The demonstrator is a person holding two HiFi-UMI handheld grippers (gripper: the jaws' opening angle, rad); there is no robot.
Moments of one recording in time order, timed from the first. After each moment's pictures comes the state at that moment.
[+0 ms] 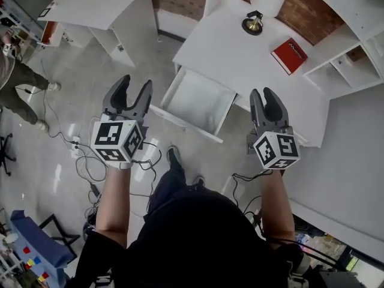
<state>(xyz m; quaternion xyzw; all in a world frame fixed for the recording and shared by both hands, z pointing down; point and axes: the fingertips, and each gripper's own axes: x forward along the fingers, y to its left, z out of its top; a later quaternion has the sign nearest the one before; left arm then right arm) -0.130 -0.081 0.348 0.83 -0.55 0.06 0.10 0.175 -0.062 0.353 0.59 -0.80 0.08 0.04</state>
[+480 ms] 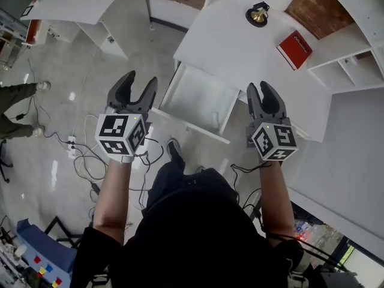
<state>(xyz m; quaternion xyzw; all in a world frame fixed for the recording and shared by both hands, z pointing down) -0.153 -0.163 0.414 0.85 -0.50 0.10 0.15 0.134 -0.137 0.405 0.60 -0.79 0.11 0.11</state>
